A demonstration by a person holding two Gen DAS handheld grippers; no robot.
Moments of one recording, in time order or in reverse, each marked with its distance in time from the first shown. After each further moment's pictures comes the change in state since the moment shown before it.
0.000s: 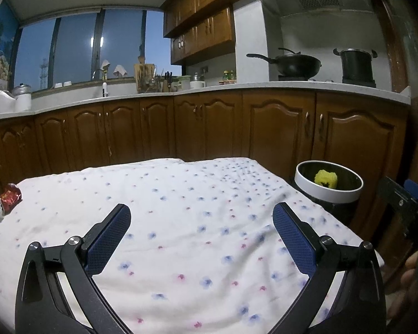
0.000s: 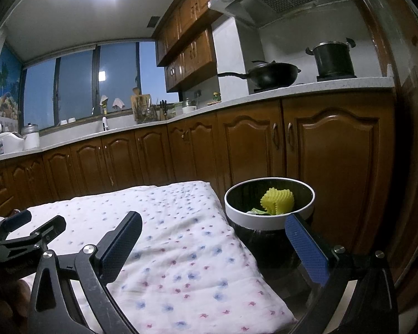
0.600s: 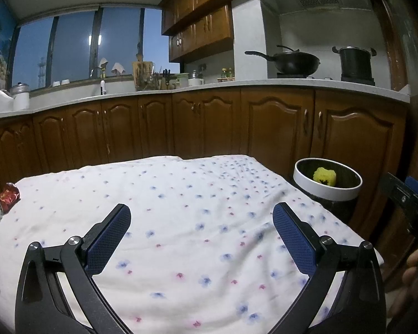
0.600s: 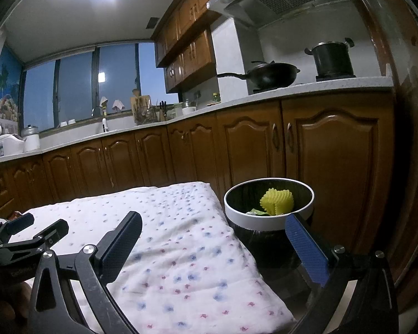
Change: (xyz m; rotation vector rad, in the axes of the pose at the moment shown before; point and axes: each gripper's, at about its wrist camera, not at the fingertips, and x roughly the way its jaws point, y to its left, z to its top) left arm 0.003 0.000 -0.002 0.005 0.012 -0.008; right arm -0.002 0.003 0.001 0.003 0.001 -0.002
